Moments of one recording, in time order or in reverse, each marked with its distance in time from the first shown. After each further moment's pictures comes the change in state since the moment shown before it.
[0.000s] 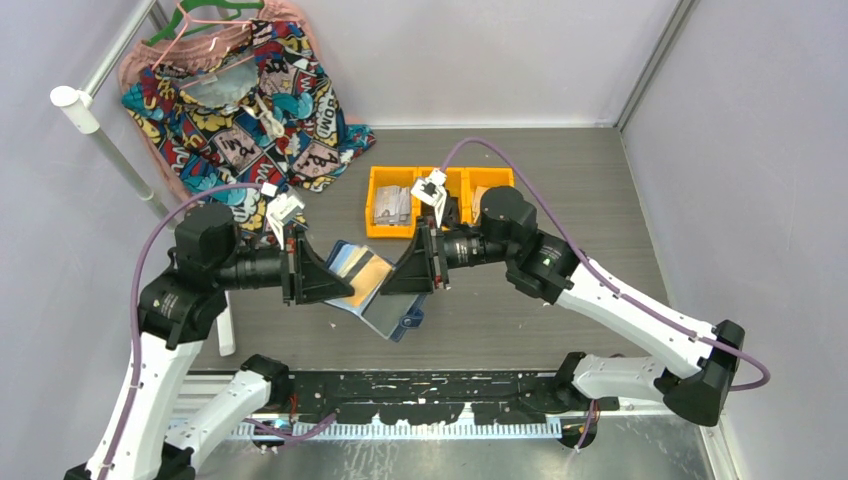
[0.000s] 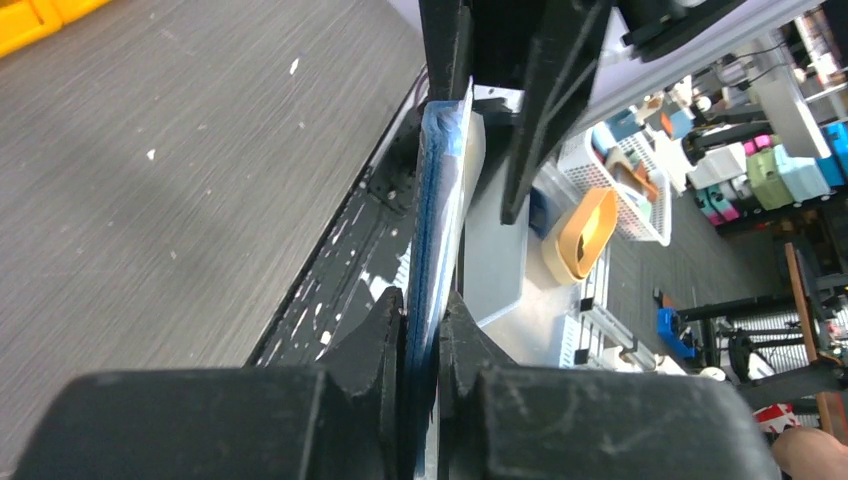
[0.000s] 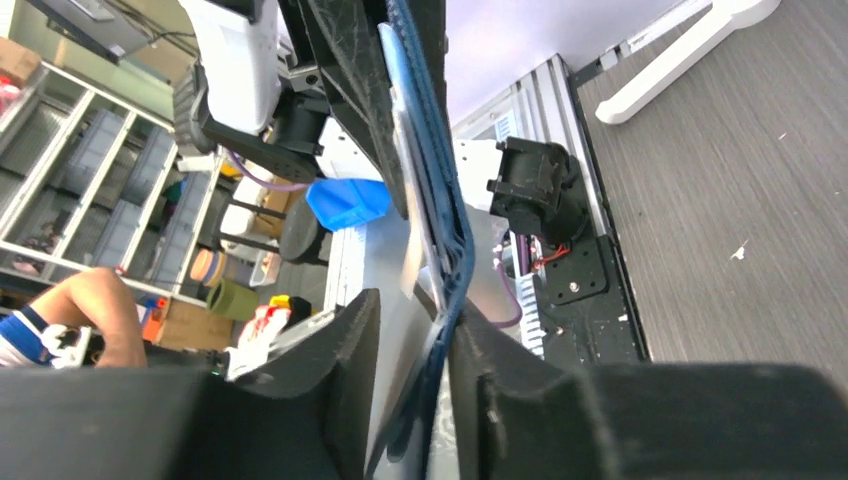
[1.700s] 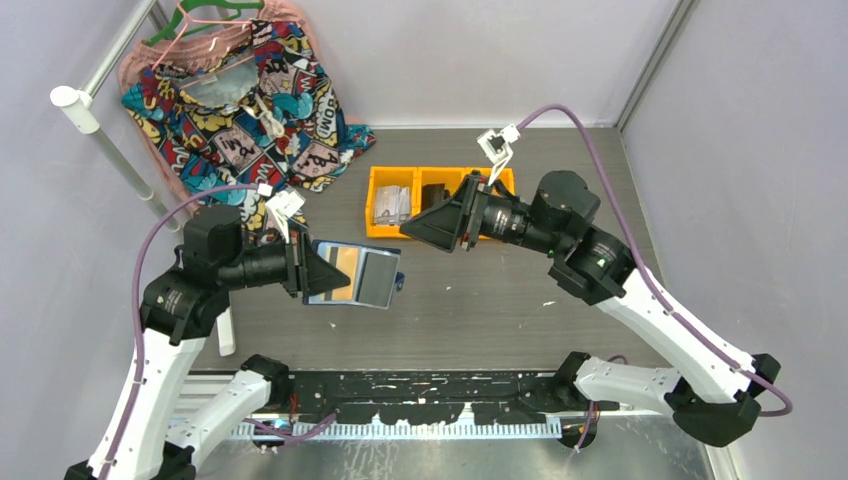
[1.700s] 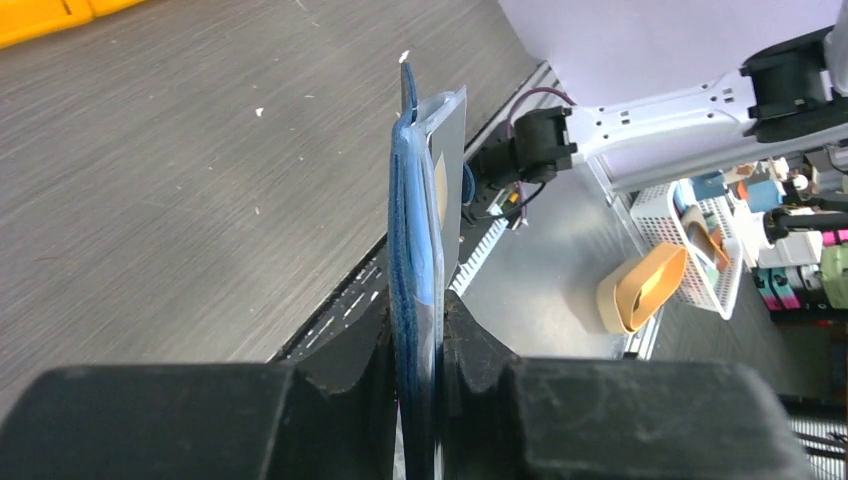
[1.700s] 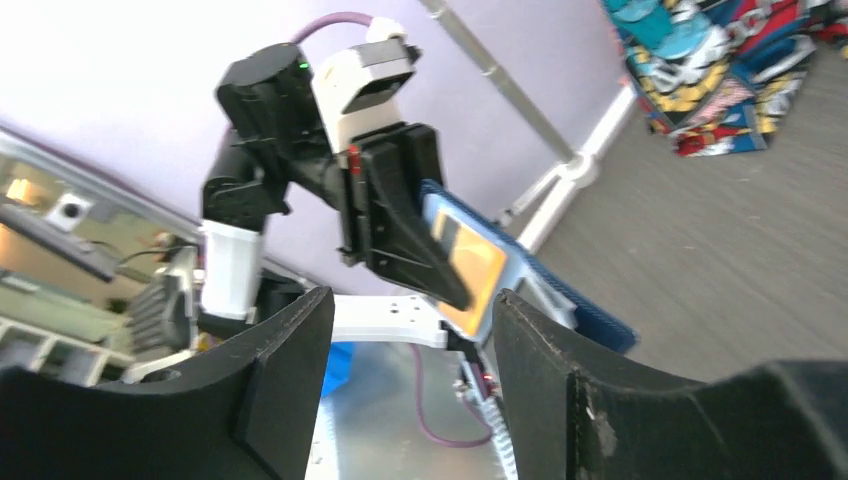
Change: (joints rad) left arm -0.001 0.006 -0.011 -0.053 -0.199 -0.034; right arm -0.099 -0.105 0.174 -0.179 0.370 0.061
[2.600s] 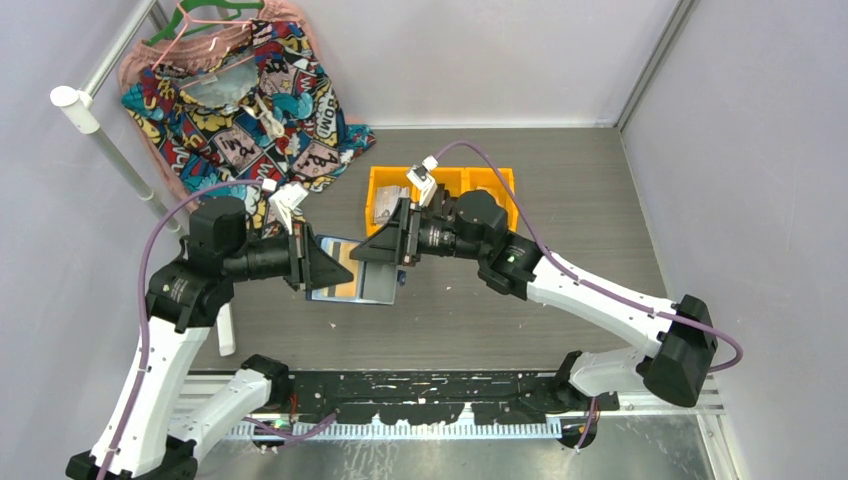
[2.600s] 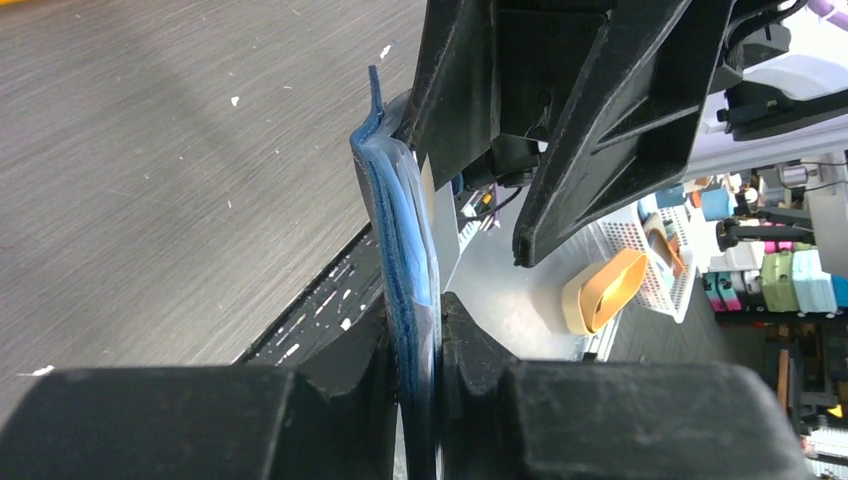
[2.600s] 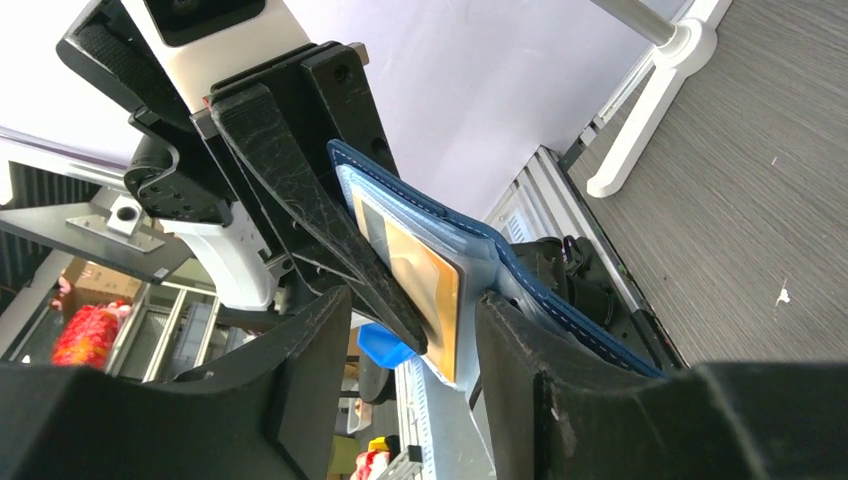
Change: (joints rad) left arm 0.007 0.034 0.014 0.003 0.019 -0.056; right arm 0.105 0.229 -0.240 0.473 -0.097 0.320
